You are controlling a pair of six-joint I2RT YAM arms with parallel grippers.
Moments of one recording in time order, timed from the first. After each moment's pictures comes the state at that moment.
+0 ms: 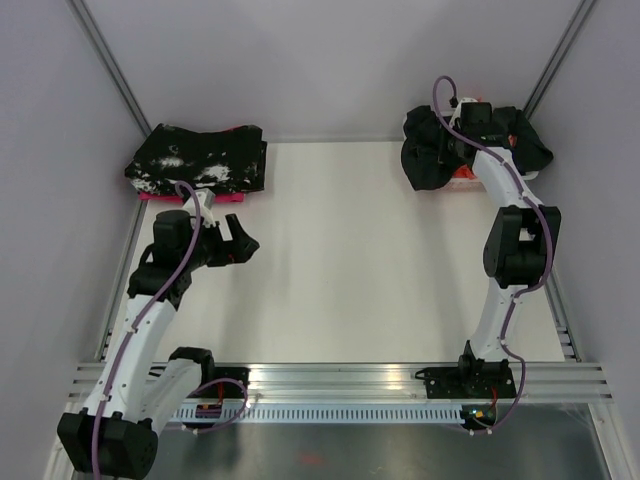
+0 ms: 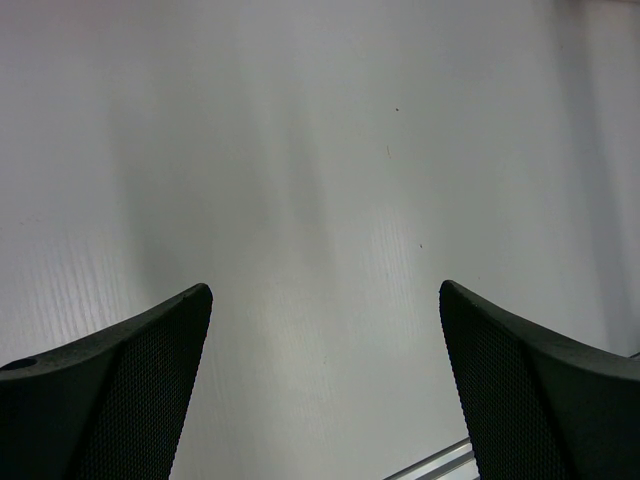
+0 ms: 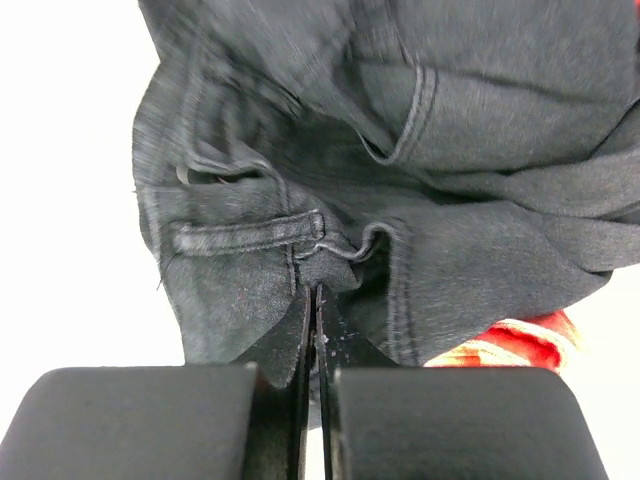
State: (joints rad) left arm -0.11 0.85 0.80 -0.52 0.30 -0.30; right arm -0.01 2.04 1.80 -0.48 -0.04 0.05
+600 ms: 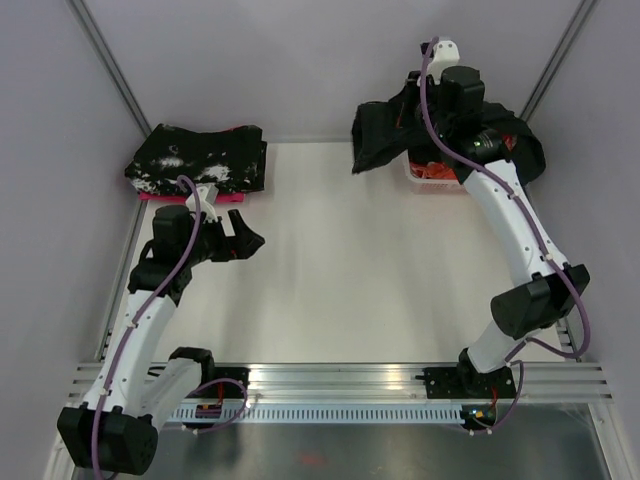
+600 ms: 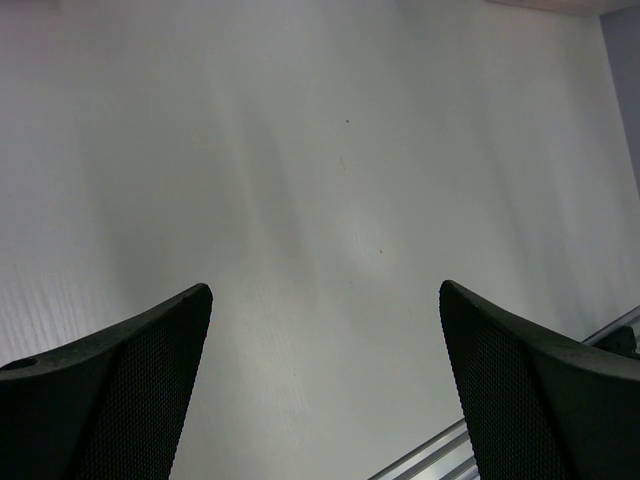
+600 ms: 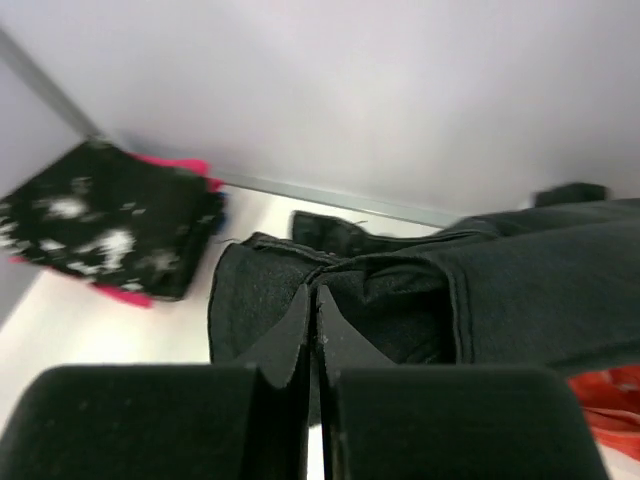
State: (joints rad) left arm -0.11 0.88 0.81 -0.48 0.39 -0.31; right arm 0.29 1.67 1.88 -0.37 -0.07 0.20
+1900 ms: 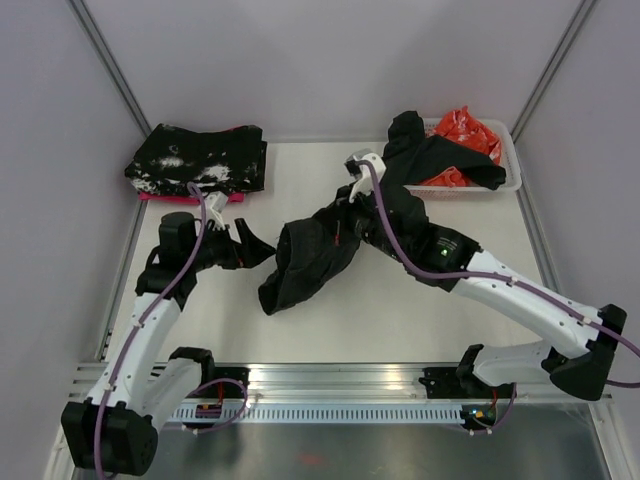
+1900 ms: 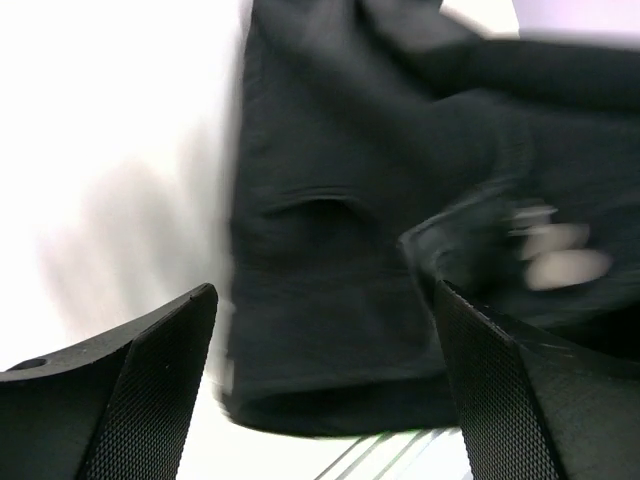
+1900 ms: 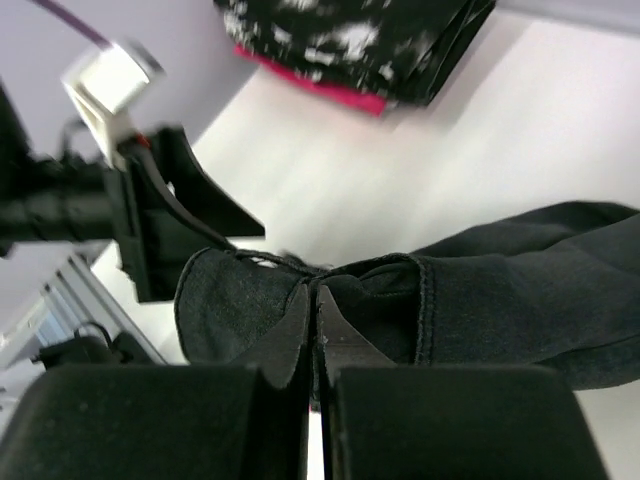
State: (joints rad) left arm -0.11 0.86 0.73 -0.38 0.58 -0.37; right arm 0.97 1.29 1.31 -0.29 0.17 0.40
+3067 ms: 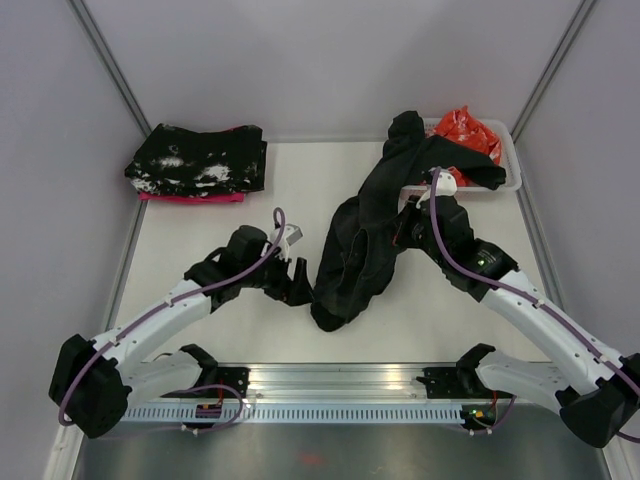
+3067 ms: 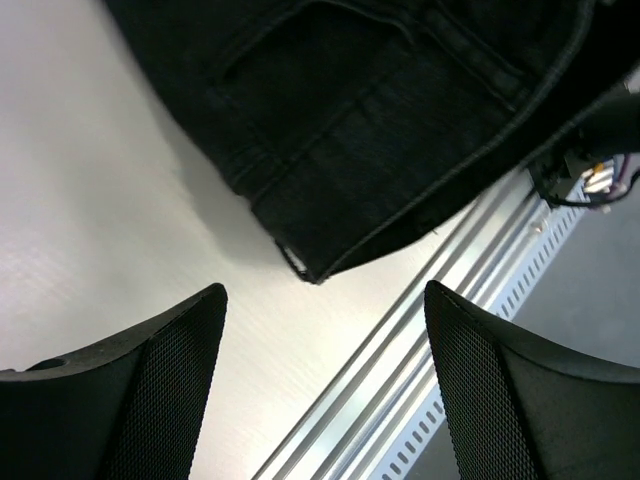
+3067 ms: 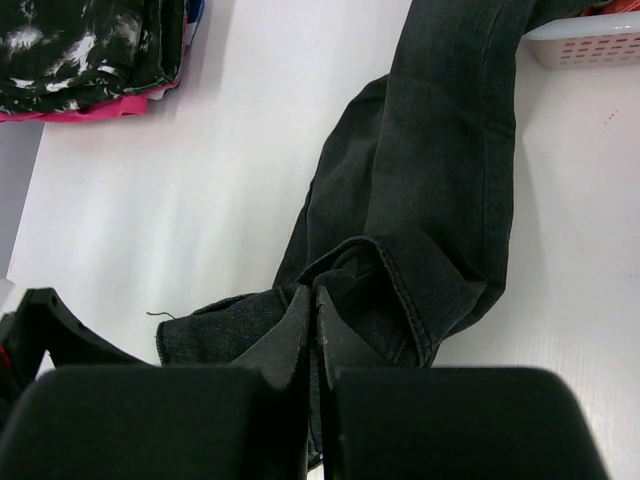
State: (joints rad) left arm -0.59 1.06 0.69 -0.38 0.44 -0.30; right arm 0.63 1.03 0.98 -0.40 0.24 0.59
